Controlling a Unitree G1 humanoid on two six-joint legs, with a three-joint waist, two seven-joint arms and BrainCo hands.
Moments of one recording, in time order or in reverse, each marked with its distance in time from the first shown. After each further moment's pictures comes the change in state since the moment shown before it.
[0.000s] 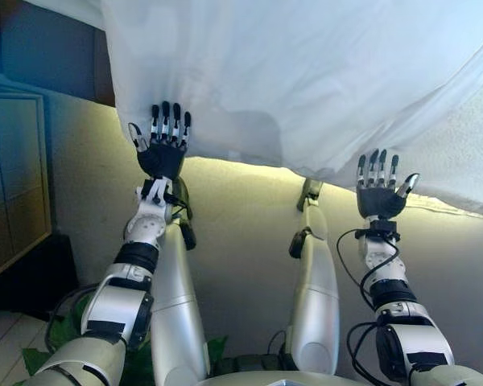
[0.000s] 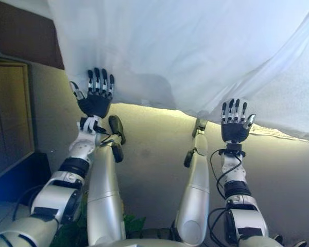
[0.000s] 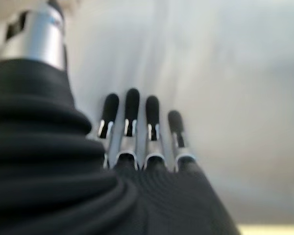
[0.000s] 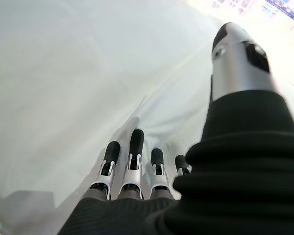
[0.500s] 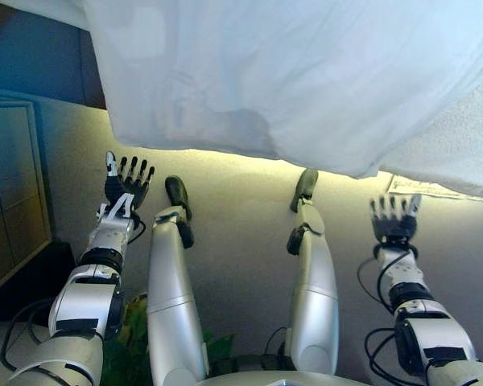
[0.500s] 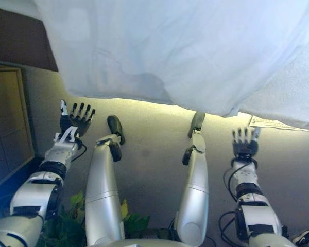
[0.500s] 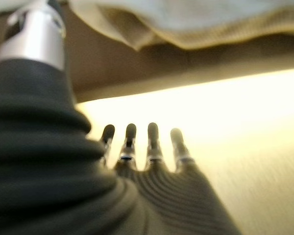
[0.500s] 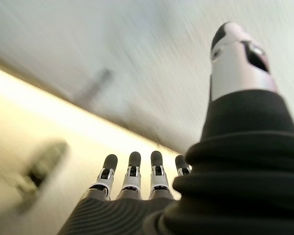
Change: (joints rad) left arm 0.043 0.125 0.086 0.213 0.065 0.085 0.031; right arm -0.030 -0.172 -0.030 0.366 0.076 -0.032 -0.461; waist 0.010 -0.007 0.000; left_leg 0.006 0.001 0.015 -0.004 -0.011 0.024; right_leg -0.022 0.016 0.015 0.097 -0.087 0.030
